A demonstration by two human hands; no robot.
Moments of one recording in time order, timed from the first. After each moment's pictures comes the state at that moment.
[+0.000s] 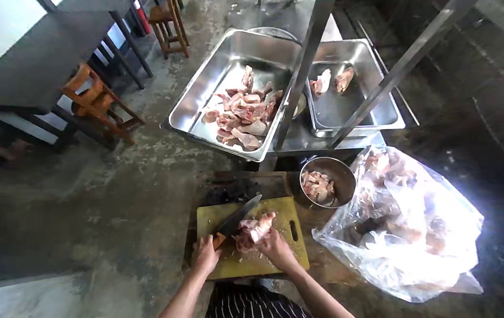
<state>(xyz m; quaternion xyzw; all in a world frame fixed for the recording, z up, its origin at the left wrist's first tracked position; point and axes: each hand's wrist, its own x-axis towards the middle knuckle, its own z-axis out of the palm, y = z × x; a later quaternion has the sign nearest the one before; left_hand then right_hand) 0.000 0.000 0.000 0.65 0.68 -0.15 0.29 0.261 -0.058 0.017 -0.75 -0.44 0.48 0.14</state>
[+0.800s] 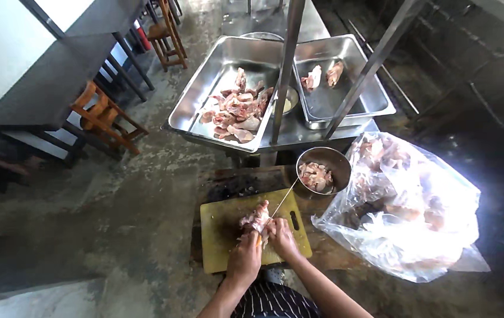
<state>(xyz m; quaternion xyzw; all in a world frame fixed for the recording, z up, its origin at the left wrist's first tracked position) 0.099 -0.080 0.083 0.79 0.56 0.09 0.23 0.266 -0.079 -0.016 -0.76 -0.50 0.35 0.23</state>
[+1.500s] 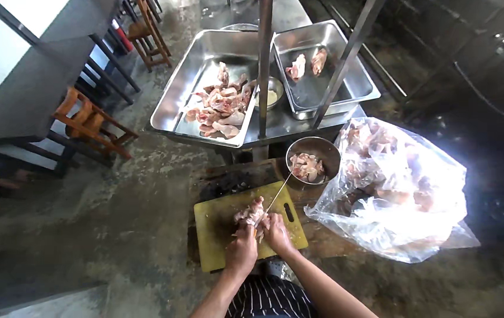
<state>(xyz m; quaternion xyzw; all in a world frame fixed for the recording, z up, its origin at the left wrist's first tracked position) 0.114 -0.076 0.061 0.80 0.57 0.05 0.18 0.258 -0.083 -0.015 -0.78 -0.45 0.35 0.24</state>
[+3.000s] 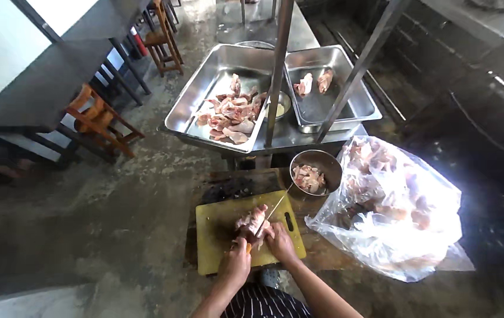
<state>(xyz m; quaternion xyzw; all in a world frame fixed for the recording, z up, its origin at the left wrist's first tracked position) 0.090 -0.078 0.078 0.73 0.60 -0.07 0.30 0.276 -0.088 -0.026 -0.77 -0.50 0.35 0.18</state>
